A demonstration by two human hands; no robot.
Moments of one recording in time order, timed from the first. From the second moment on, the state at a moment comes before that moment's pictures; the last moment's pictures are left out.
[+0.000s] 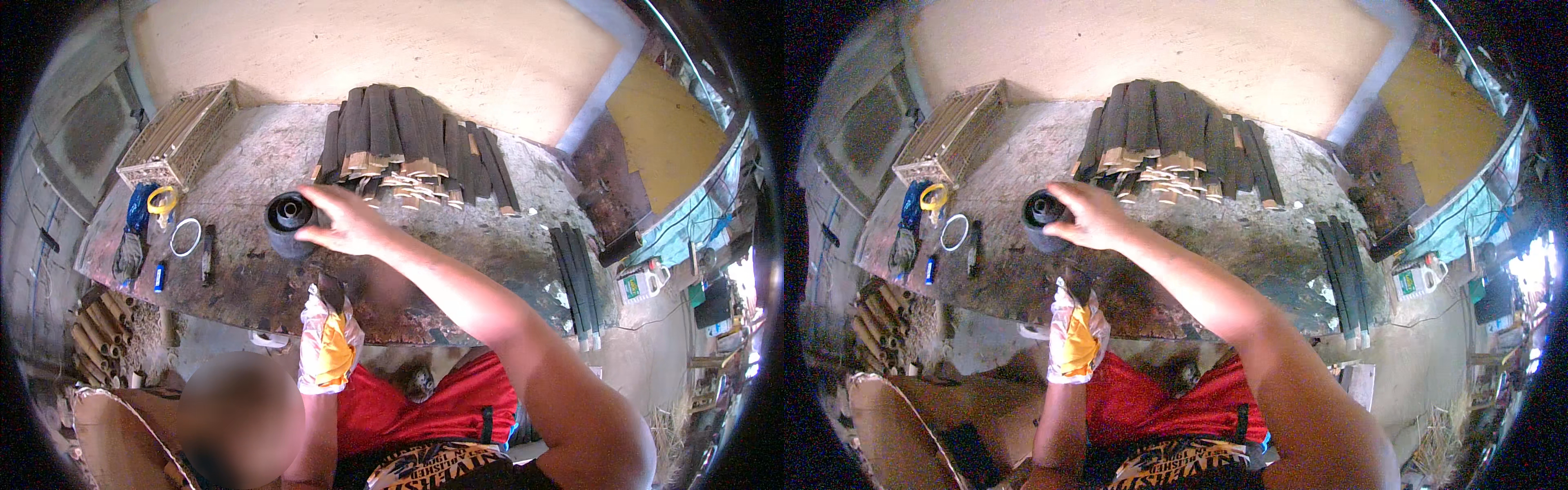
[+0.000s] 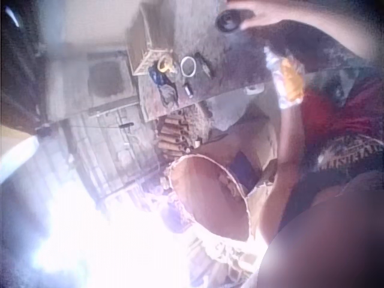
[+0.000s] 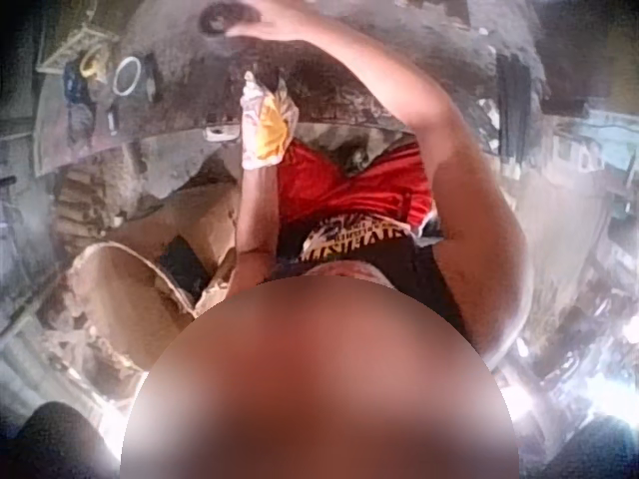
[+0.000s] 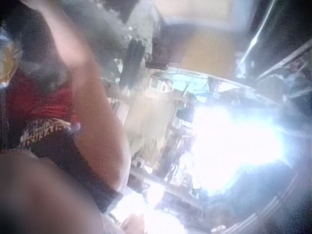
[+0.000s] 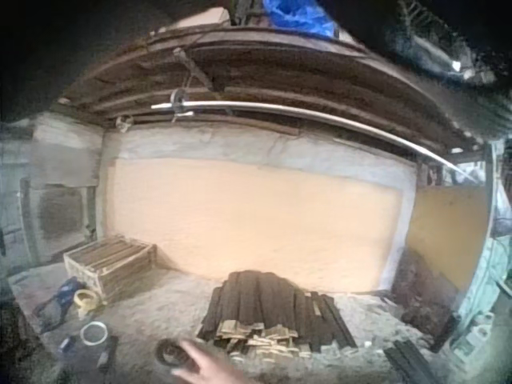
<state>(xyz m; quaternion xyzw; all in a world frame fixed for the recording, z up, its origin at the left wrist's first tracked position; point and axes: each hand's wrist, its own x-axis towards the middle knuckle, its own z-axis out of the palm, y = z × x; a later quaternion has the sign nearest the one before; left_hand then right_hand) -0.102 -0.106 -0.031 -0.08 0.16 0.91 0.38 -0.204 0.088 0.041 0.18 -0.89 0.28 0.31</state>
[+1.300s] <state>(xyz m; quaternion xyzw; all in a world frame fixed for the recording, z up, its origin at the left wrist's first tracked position) -0.048 -0.019 -0.009 0.51 0.69 0.46 0.22 0.249 0.119 -0.041 -0.36 -0.39 0.84 0.12</state>
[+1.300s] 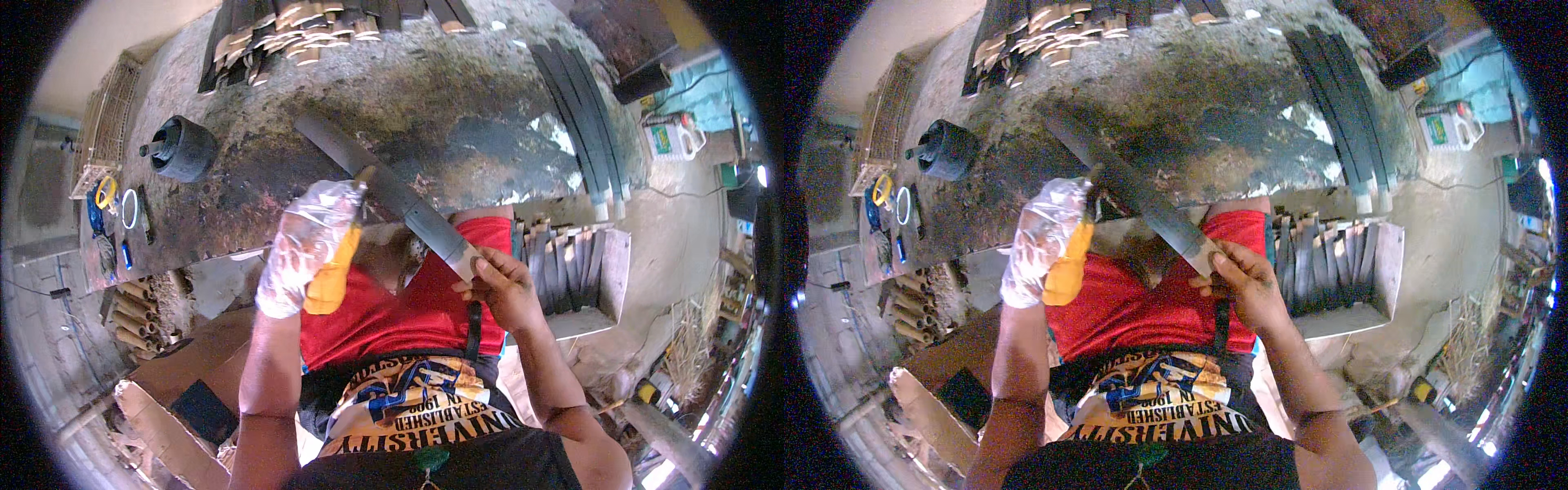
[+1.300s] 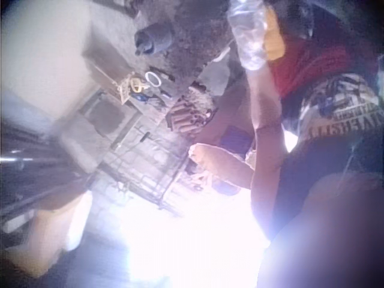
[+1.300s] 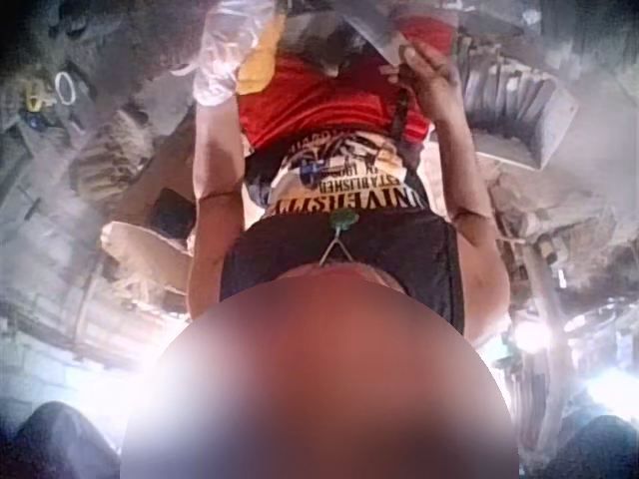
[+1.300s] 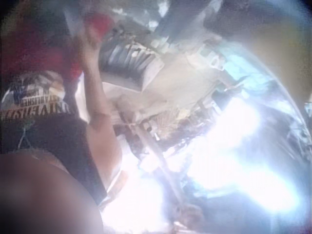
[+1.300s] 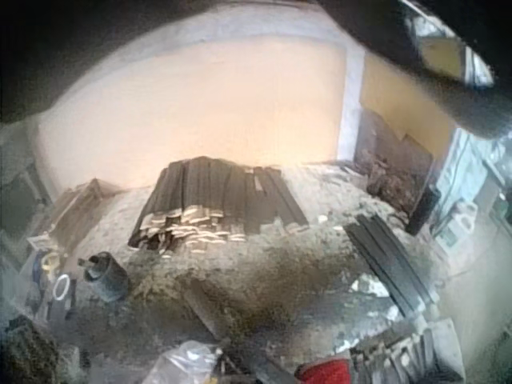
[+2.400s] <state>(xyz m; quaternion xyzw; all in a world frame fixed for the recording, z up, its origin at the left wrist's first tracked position) 0.055 0.024 -0.017 0.65 0.68 0.32 0.10 0.262 0.110 -0.035 -0.41 -0.52 0.74 0.12</state>
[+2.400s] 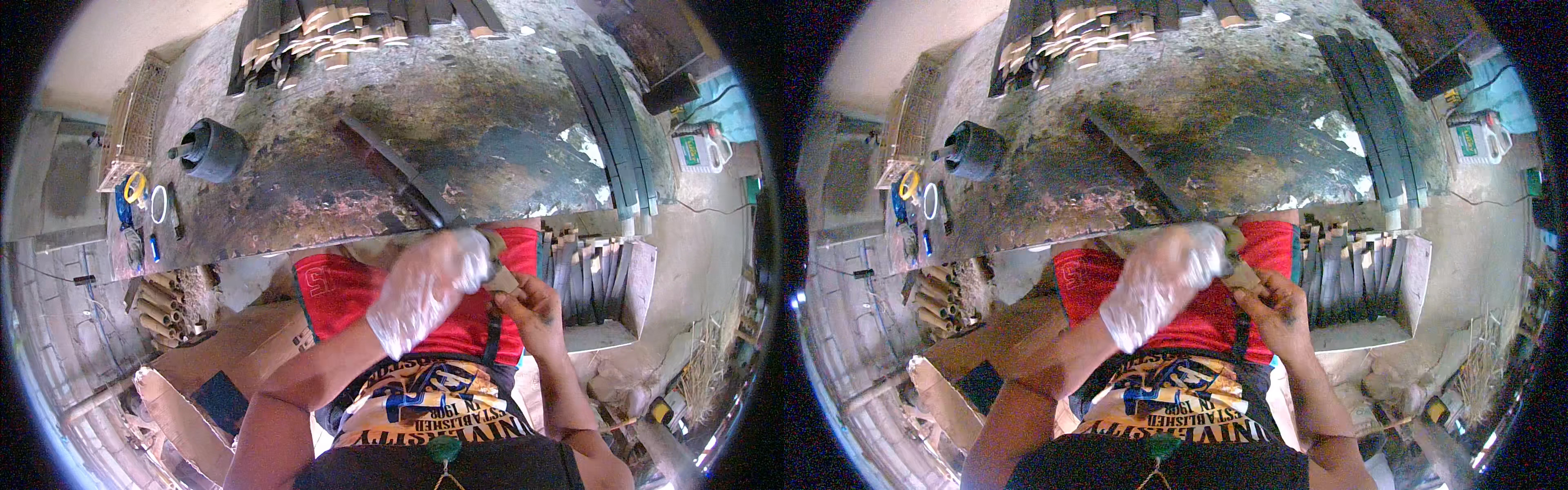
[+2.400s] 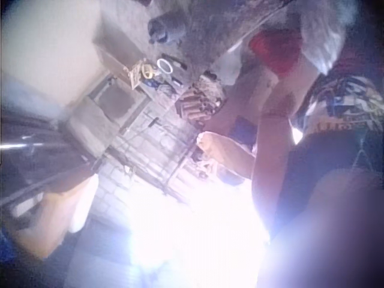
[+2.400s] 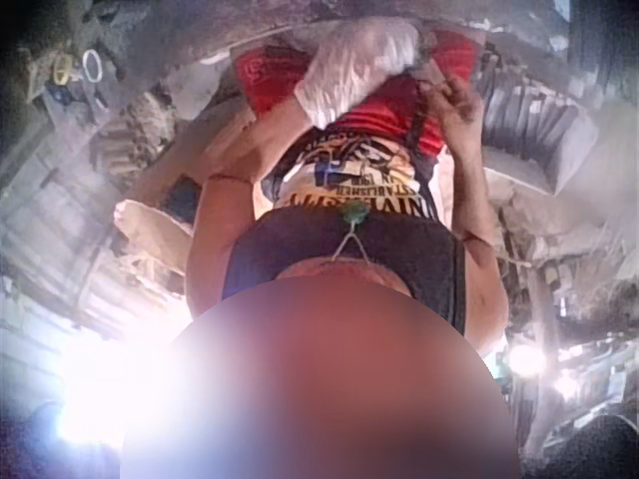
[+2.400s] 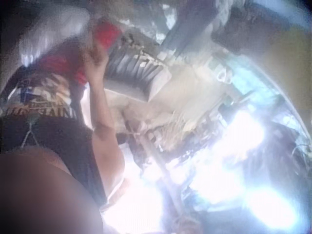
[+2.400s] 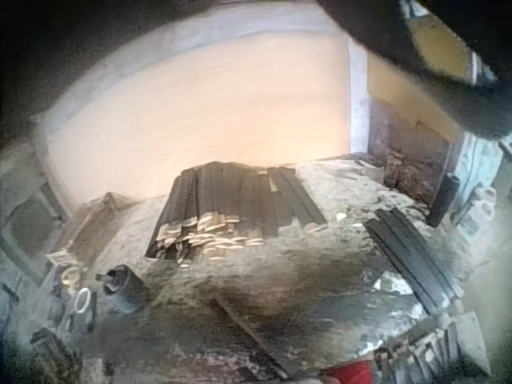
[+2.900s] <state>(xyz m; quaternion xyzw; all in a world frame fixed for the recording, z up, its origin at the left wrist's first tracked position) -0.093 0.062 -0.008 0.66 0.69 0.28 -0.11 0.266 0.113 -0.045 -0.40 -0.55 0.72 0.16</state>
